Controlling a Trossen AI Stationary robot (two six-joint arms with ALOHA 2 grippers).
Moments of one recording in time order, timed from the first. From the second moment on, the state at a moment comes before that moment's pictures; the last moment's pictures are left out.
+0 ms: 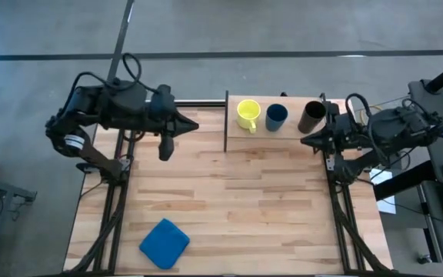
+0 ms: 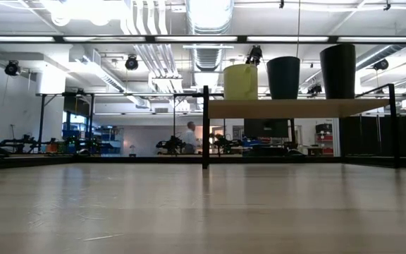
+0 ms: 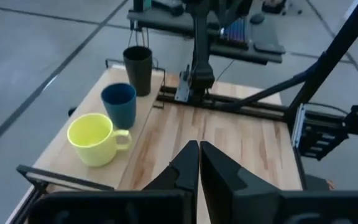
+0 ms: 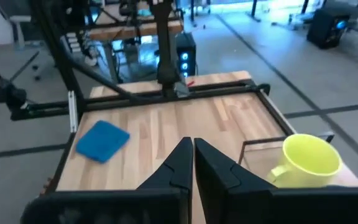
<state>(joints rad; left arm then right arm) -0.08 1.50 2.28 -1.19 -0.19 -0.20 0.37 0.93 1.49 -0.92 0.40 0.22</state>
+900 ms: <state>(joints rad) -0.08 1.19 1.79 -0.97 -0.29 -0.25 0.37 0.85 1.33 -0.63 0.51 0.00</state>
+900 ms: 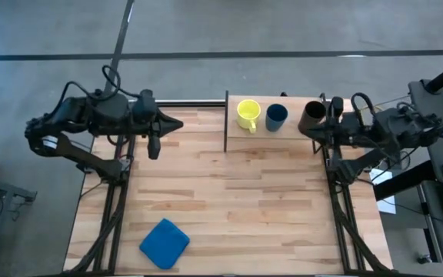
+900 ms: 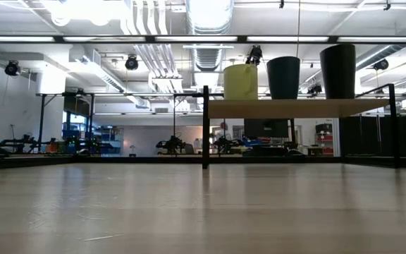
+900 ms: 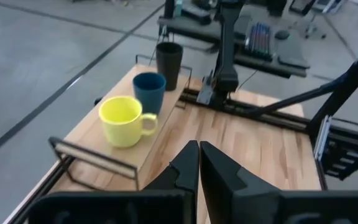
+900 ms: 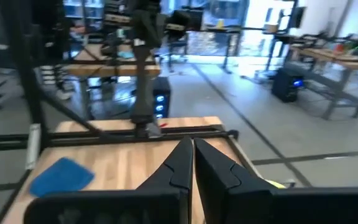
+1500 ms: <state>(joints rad) -0.08 1.00 1.61 -0.83 -0.29 -0.22 0.09 0.79 1.18 -0.41 0.30 -0.09</state>
